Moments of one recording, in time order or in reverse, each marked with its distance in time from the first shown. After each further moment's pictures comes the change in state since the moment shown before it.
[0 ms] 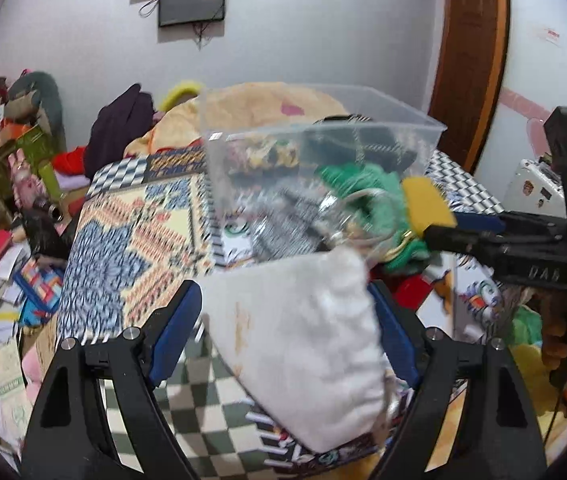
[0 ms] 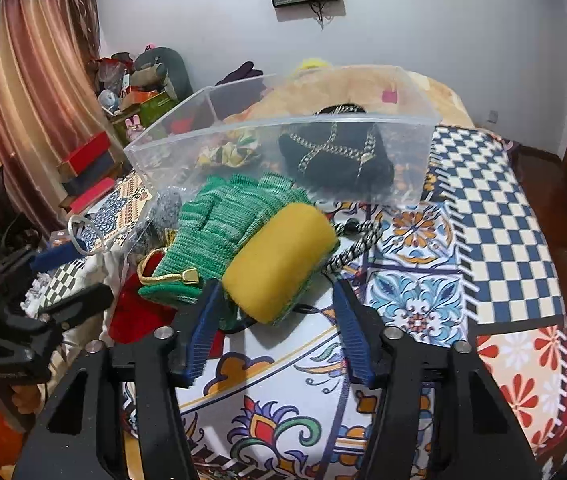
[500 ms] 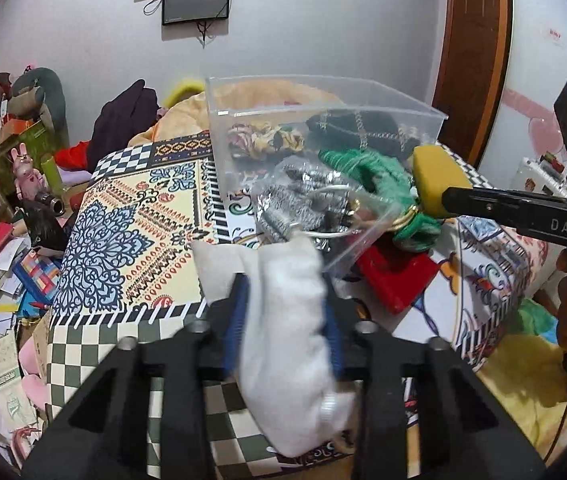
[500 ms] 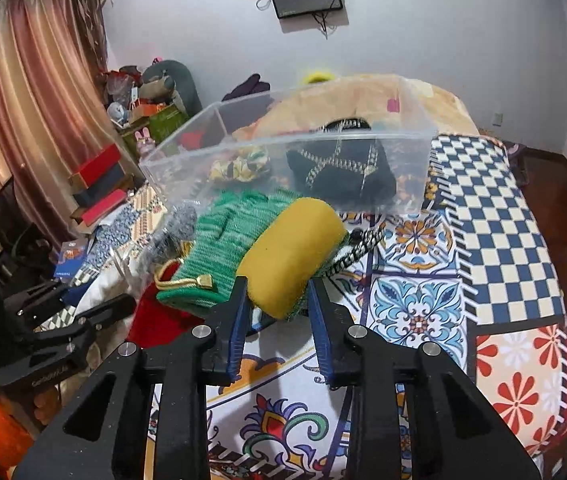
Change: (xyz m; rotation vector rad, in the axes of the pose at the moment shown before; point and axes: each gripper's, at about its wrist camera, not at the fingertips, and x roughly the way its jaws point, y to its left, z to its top) left arm -0.002 0.001 -0.011 -0.001 -0.010 -0.002; right arm -0.022 -0.001 0.000 0.010 -0.048 0.042
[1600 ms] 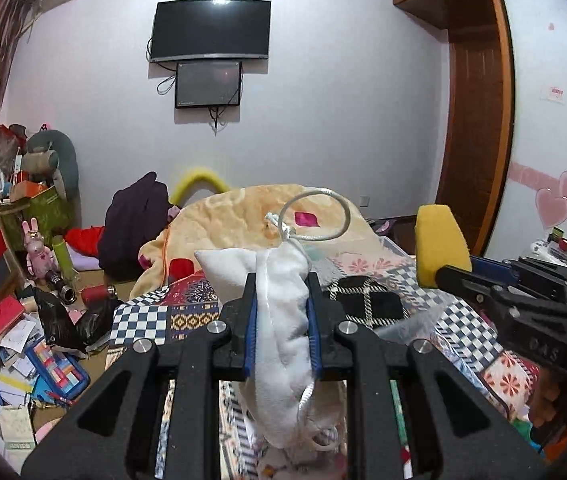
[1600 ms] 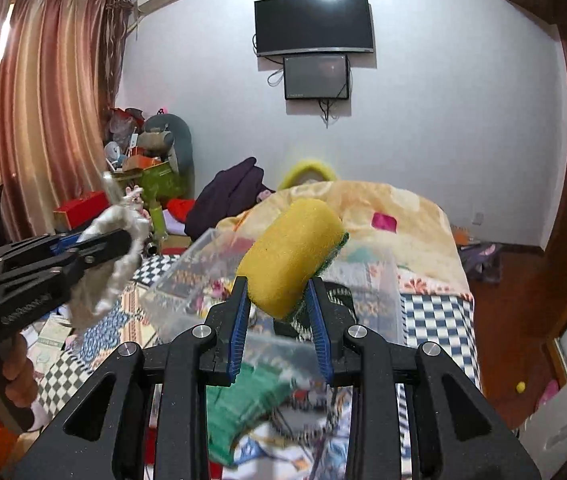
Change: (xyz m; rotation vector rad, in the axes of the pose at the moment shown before) left arm -0.023 0.003 0.140 -0.018 -0.281 0.041; right arm -0.019 0.025 0.092 -0.167 -0.260 -0.110
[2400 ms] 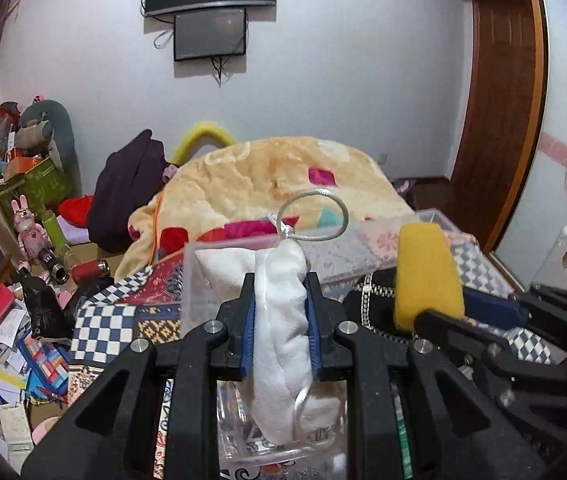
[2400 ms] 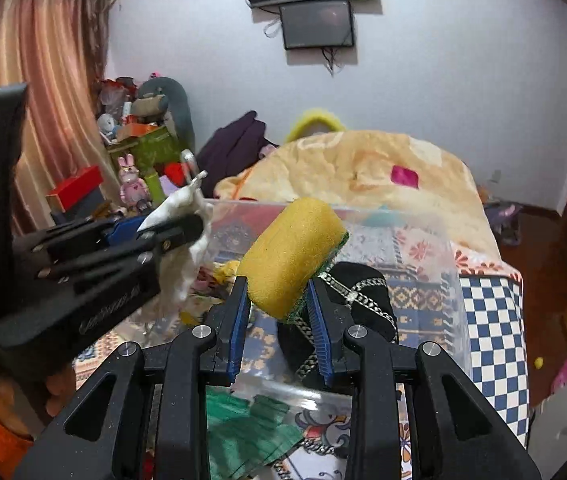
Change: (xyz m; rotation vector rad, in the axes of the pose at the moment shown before) left arm 0.113 -0.007 0.001 0.008 0.183 0.046; right arm 0.081 -0.009 -0.007 0.066 0.191 0.033
